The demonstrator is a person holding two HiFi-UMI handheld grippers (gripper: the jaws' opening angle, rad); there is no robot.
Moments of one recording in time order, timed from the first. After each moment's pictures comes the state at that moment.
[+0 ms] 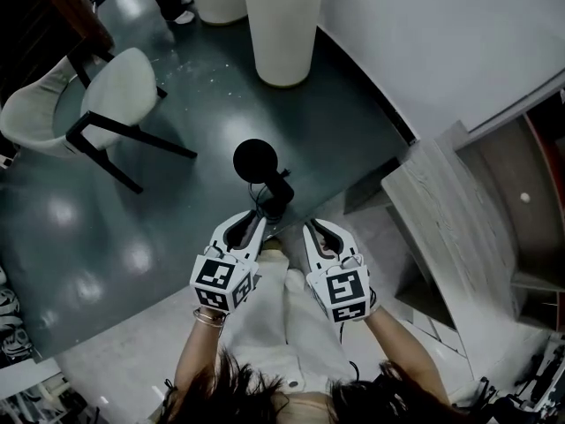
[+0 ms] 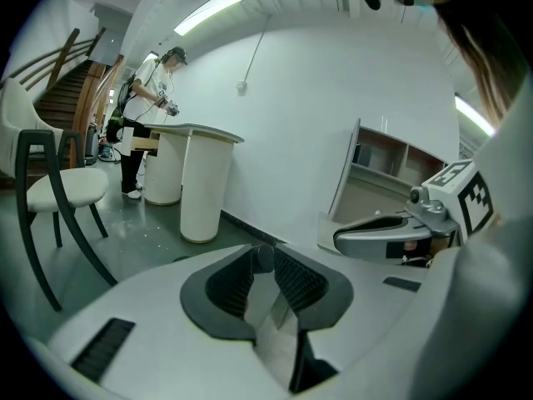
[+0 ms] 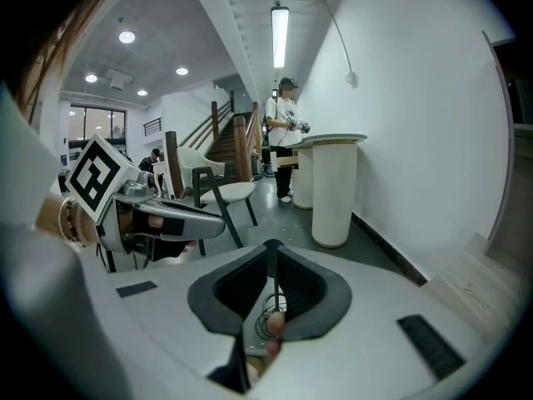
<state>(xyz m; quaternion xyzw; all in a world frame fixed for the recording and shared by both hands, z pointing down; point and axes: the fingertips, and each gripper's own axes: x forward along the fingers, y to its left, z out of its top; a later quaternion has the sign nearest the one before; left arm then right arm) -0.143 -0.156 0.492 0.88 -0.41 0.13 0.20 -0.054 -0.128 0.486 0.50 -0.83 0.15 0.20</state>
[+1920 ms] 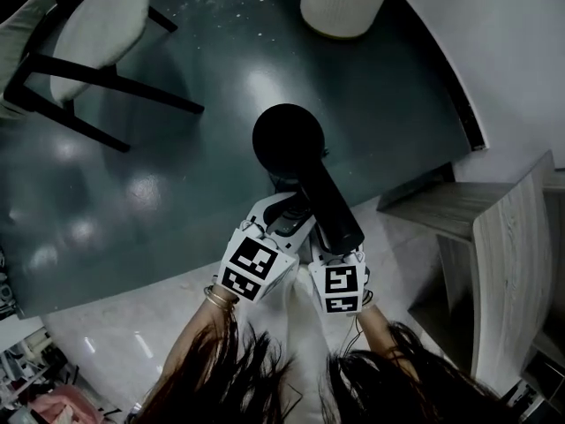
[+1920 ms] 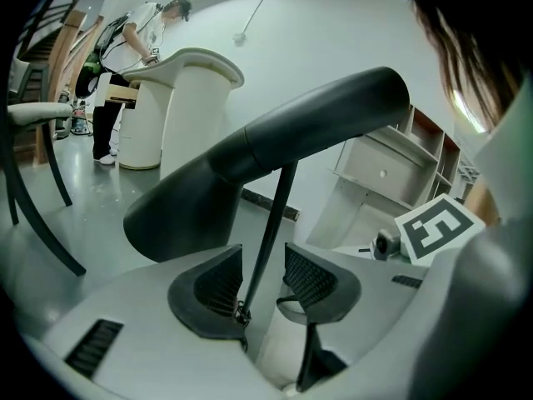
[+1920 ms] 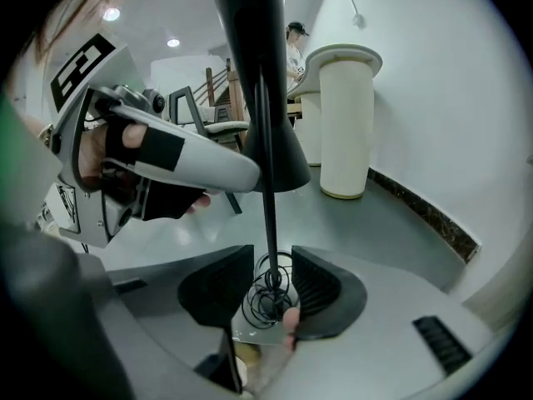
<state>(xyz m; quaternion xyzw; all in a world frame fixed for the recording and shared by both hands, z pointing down) -0.111 -0.231 0.697 0.90 -0.33 0.19 0.23 -0.092 -0.204 0.758 0.48 -0.82 0.20 0.27</state>
